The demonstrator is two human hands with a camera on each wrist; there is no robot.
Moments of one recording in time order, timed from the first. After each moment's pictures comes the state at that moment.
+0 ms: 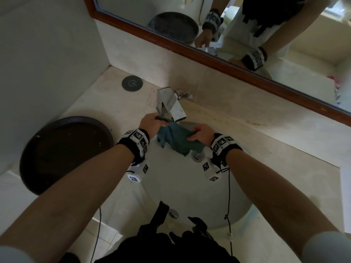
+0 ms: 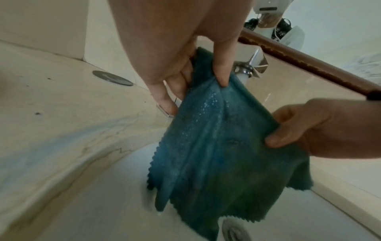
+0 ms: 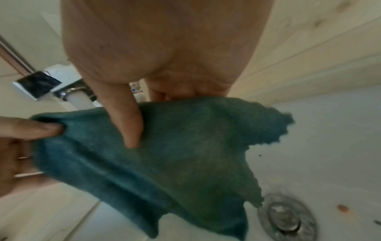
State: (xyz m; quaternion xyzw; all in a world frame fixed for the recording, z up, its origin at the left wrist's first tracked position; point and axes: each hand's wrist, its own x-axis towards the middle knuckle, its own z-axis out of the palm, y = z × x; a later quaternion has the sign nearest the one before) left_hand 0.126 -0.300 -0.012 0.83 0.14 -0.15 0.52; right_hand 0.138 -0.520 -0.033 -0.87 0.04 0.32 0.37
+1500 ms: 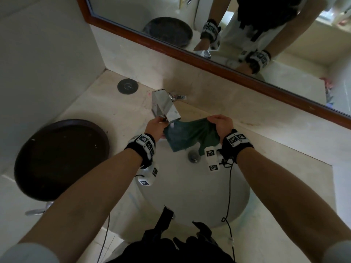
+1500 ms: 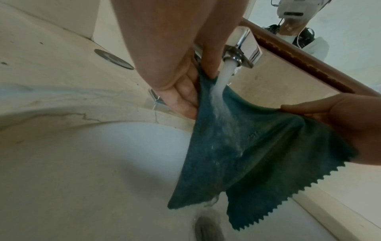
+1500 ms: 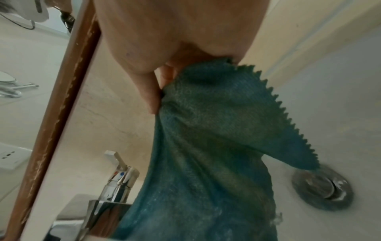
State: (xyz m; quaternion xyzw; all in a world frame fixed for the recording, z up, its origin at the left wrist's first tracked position) left_hand 0.116 -0.337 -0.004 0.65 0.23 -0.19 0.69; right_hand 0.142 -0.567 -0.005 -0.75 0.27 0.08 0.60
